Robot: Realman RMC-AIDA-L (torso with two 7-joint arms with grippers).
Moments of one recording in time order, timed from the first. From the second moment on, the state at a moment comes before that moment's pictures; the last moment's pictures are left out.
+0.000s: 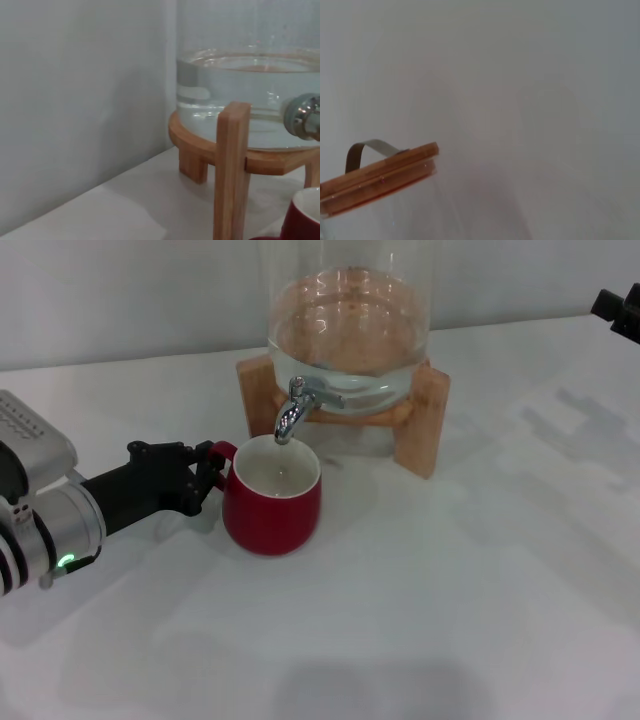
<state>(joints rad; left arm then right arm) -0.78 -2.09 0.33 0.11 -1.08 -0.98 2.32 0.12 2.01 -0.95 -0.98 1.95 1.20 -1.58</state>
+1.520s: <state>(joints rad) -0.79 -2.09 0.33 0.07 -1.14 -0.93 2.46 0.13 2.01 -0.95 -0.97 1.96 1.21 -1.58</state>
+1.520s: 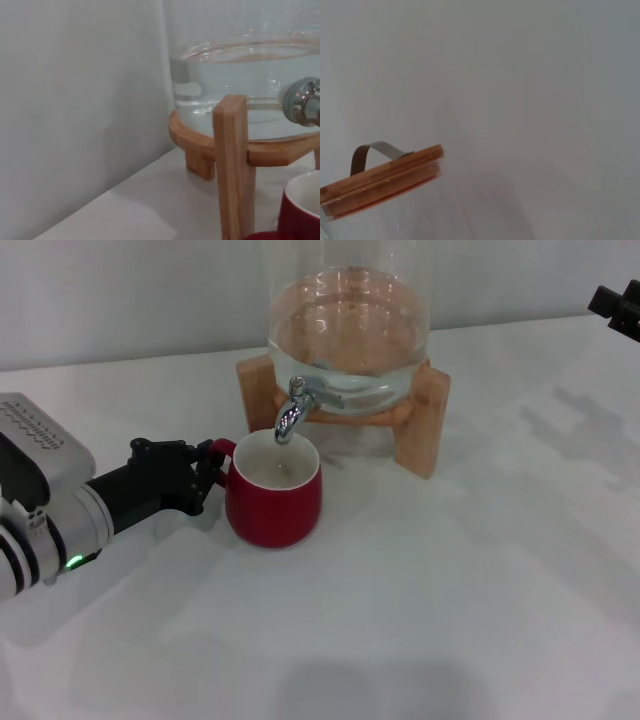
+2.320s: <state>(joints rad) -0.79 -2.09 0.33 0.07 -1.15 -0.92 2.44 0.13 2.01 -0.95 -0.97 1.96 1.21 -1.58</state>
